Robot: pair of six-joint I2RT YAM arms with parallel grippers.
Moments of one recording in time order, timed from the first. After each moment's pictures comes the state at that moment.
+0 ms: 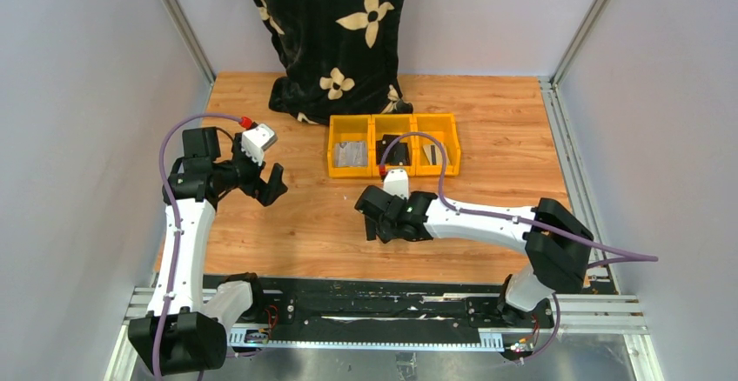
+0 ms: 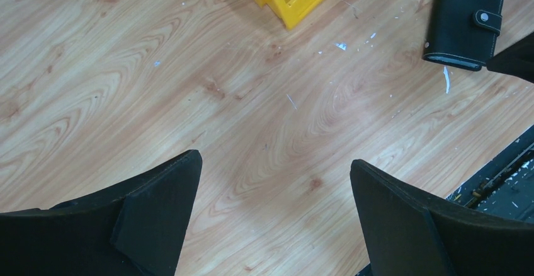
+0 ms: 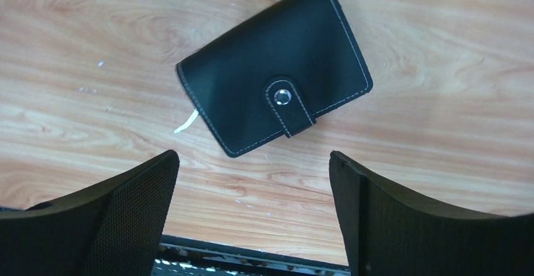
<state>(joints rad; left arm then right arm) 0.14 0.99 0.98 -0.82 0.65 0.60 1.13 1.56 1.07 -0.64 0.46 0.83</state>
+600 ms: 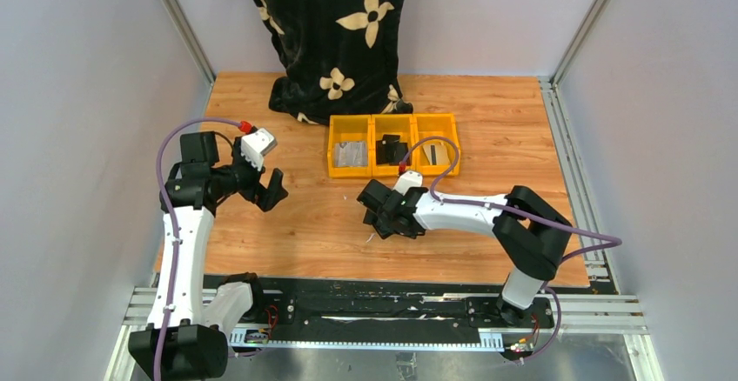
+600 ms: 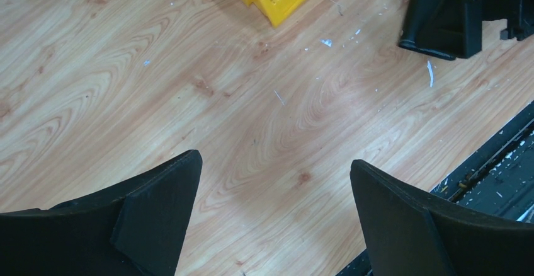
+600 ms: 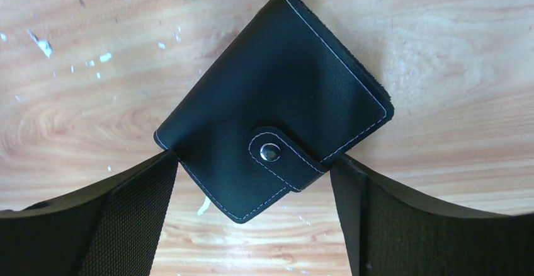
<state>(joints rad) 0.14 0.94 0.98 -0.87 0.67 0.61 1.03 1.69 1.02 -0.51 0.42 1.21</state>
